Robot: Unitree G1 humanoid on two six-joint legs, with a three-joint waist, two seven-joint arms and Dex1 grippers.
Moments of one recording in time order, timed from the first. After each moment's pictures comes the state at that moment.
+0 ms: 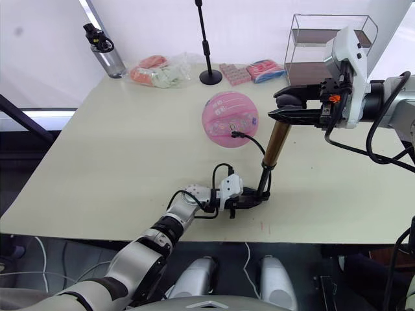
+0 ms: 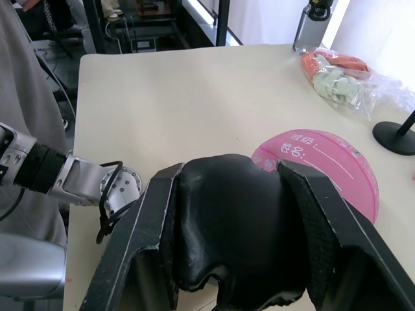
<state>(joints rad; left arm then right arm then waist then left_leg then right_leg) -0.59 0.08 -0.32 0.97 0.05 -0.41 -1.02 -0.81 -0.96 -0.05 -0.26 0.78 0.87 1.05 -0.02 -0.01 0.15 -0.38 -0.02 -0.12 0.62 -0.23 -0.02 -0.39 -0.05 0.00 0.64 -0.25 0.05</state>
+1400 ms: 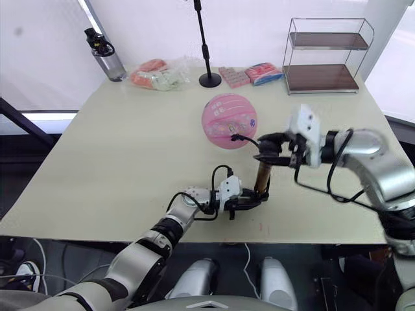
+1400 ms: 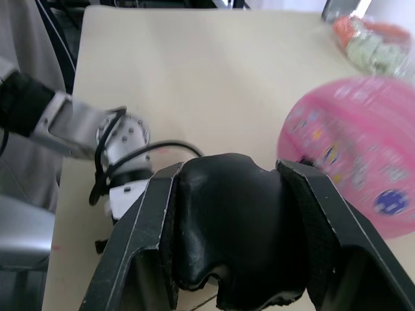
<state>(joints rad) -0.58 0.08 -0.32 0.99 0.05 -0.43 -1.02 -0.62 -0.85 0.04 -0.28 0.62 0.64 1.07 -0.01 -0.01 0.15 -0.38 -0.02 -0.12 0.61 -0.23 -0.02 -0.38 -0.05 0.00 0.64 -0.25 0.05</state>
